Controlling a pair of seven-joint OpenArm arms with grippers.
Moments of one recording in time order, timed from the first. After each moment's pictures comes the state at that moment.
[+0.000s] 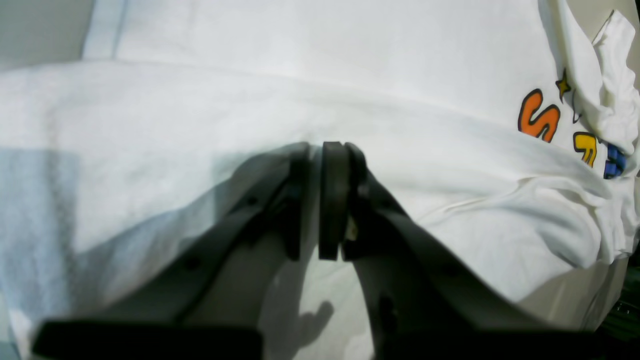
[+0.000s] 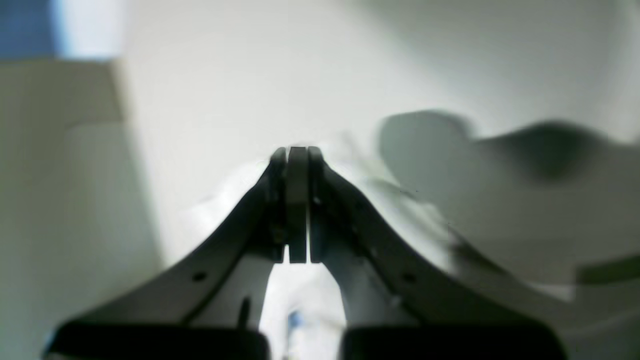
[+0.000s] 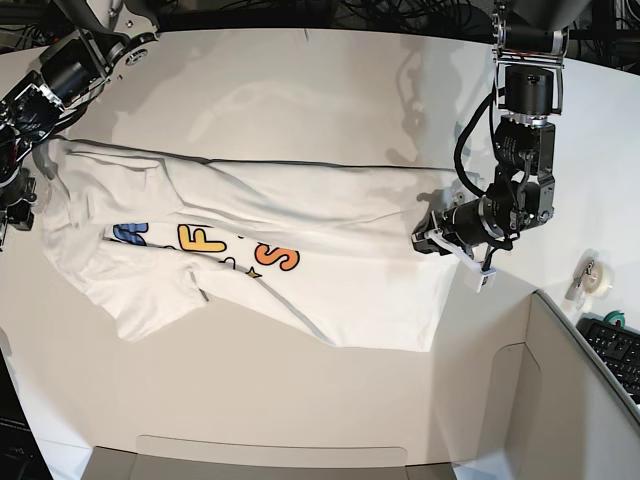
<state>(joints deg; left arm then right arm) -12.6 -18.2 0.8 66.5 -46.8 -6.6 54.1 17.3 12.0 57.2 77.3 43.8 -17.6 -54.1</state>
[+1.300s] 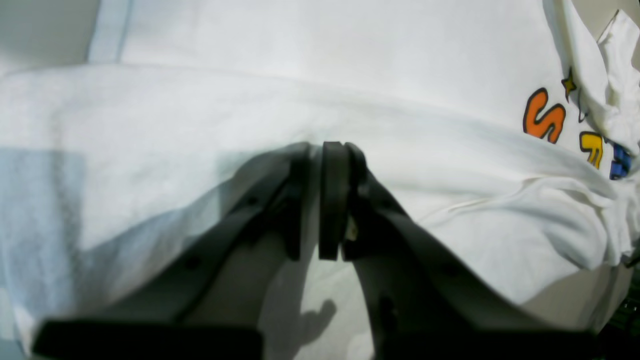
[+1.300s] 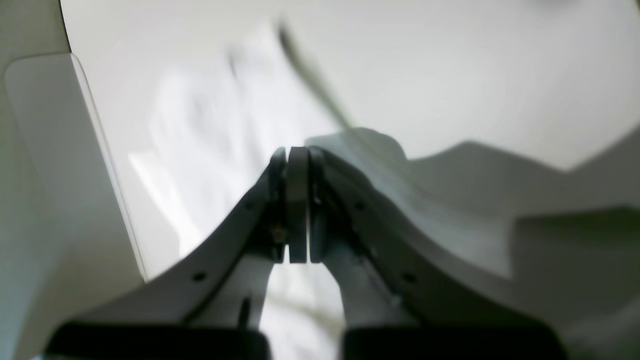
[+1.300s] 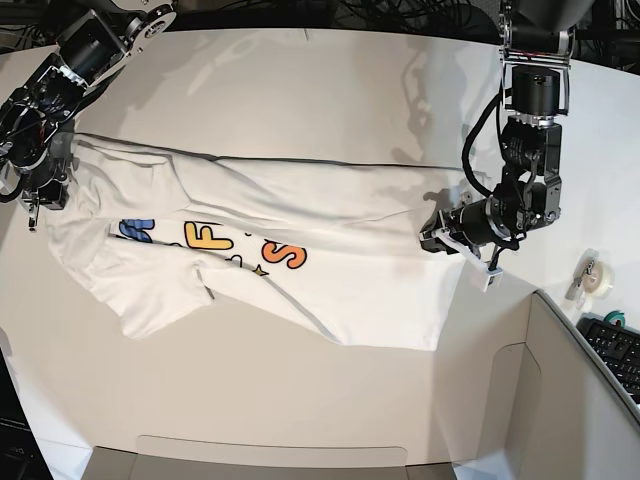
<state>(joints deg) -12.6 -20.2 0.8 66.5 -47.1 -6.8 54.2 10.9 9.0 52.5 76.5 45.6 -17.3 -52.3</state>
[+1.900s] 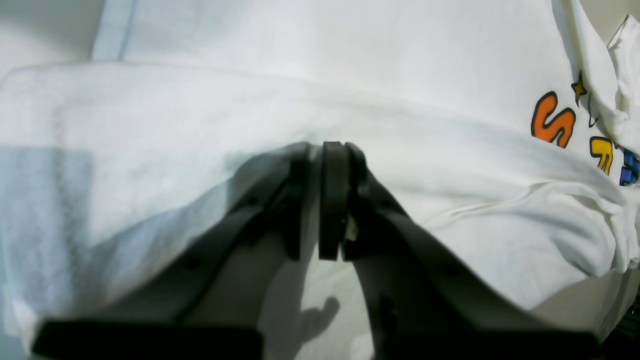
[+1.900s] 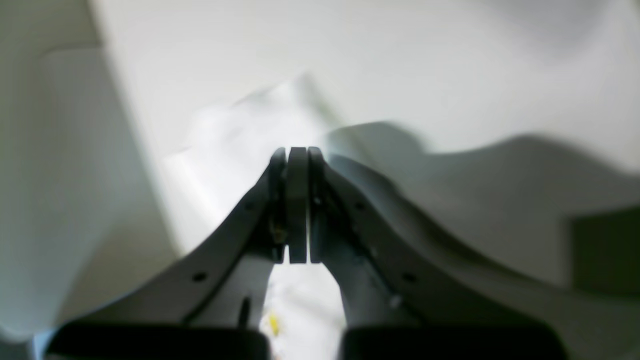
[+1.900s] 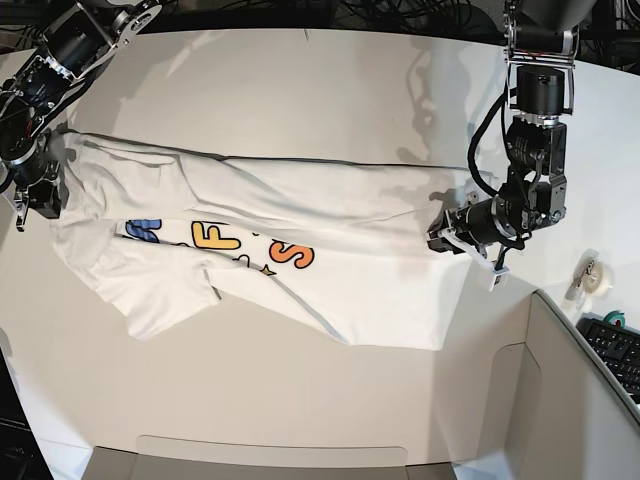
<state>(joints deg) -12.4 -20.8 0.7 66.5 -46.8 -6.7 54.1 8.9 12.5 52.1 76.4 58.5 -13.7 -55.8</state>
